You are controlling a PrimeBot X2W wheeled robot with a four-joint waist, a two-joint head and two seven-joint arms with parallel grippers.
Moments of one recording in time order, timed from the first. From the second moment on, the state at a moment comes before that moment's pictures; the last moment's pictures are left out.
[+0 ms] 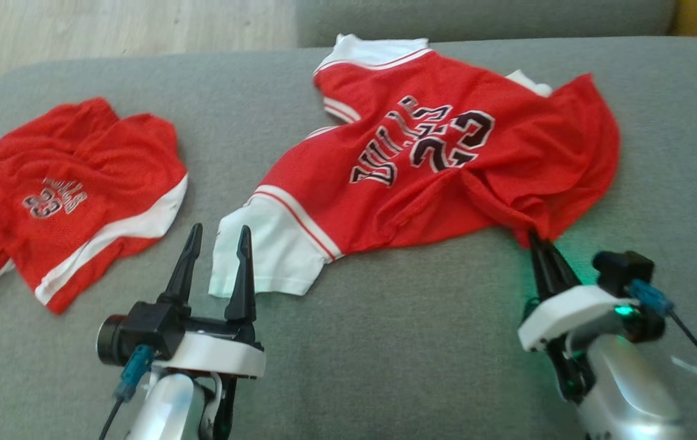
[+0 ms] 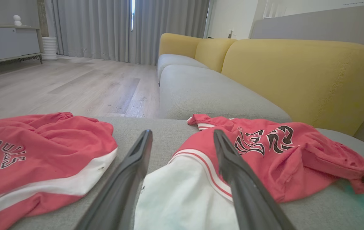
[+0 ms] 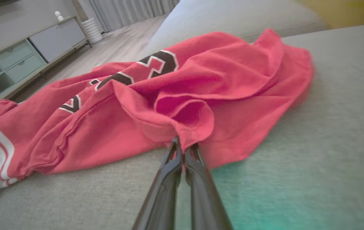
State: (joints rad) left arm -0.17 0.05 -0.26 0.29 -0.26 -0.03 -0.25; right arm -0.35 -0.08 0.18 0.76 0.33 0.13 -0.24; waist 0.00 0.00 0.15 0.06
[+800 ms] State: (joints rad) left arm -0.13 0.05 -0.26 0.29 -0.27 -0.02 -0.25; right arm -0.16 -0.14 -0.25 0.43 0.00 0.13 -0.03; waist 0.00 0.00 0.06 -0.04
